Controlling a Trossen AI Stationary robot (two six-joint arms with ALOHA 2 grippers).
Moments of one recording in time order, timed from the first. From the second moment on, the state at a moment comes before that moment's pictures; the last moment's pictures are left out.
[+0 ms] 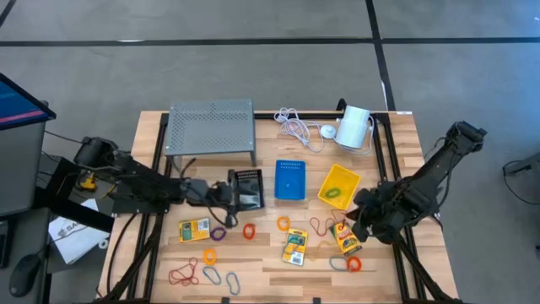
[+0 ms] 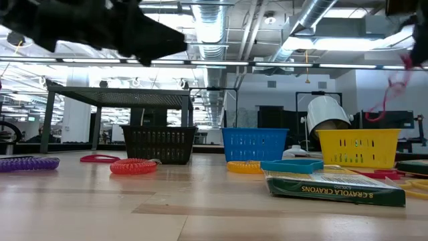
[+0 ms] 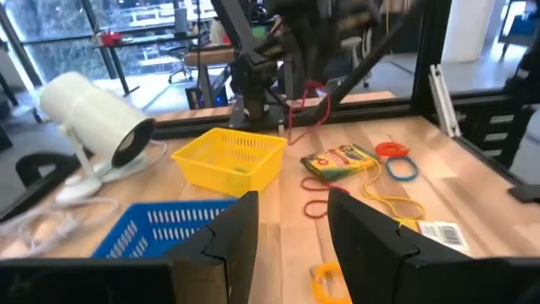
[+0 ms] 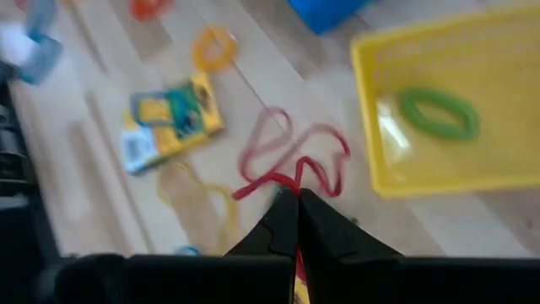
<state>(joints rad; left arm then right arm) -0.25 1.40 0.44 0.85 -0.29 0.08 0.82 1.03 0.78 -0.88 0.56 1.34</state>
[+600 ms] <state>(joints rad) -0.25 1.67 0.77 0.85 -0.34 0.21 0.63 1.12 0.82 -0.41 0.71 0.76</state>
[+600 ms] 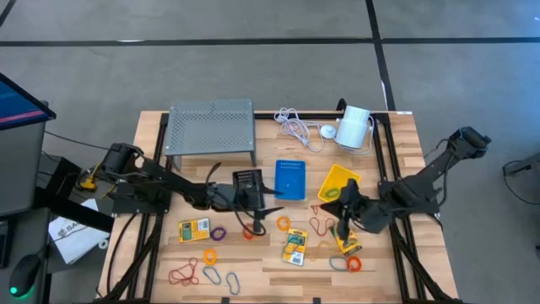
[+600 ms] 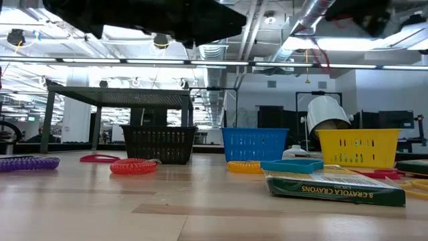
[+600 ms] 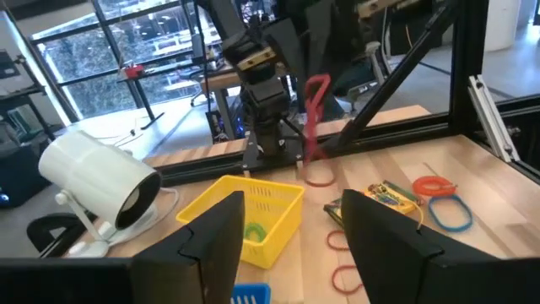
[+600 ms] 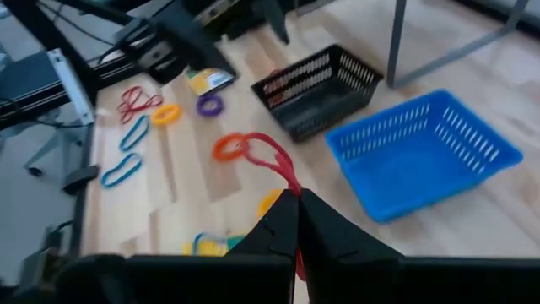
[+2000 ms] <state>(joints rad) -0.25 1.72 0.81 0.85 -0.28 0.15 0.37 1.31 0.82 0.08 0.38 0.38</state>
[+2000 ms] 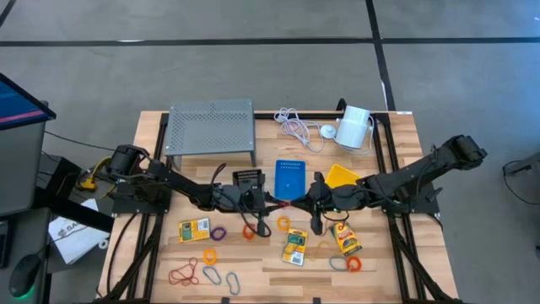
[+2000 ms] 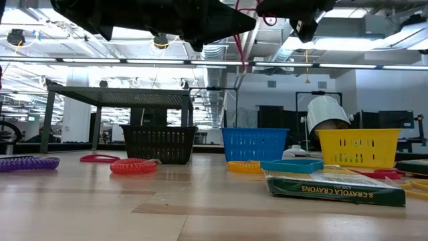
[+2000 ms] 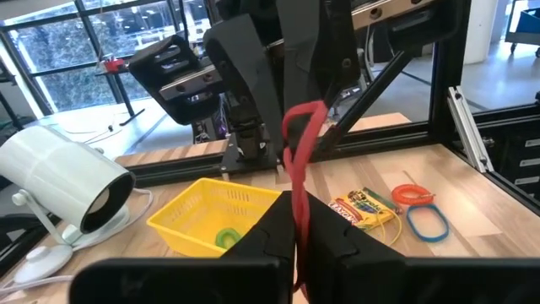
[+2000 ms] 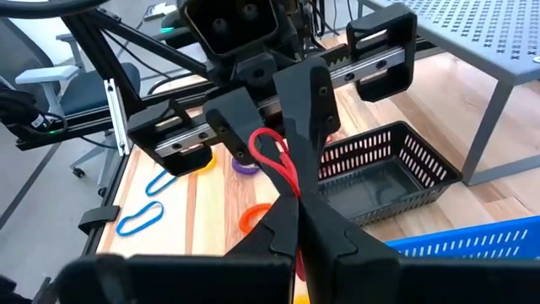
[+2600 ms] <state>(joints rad) -0.24 1.72 0.81 0.85 -0.37 0.15 0.35 1.30 0.82 0.10 0.37 0.38</state>
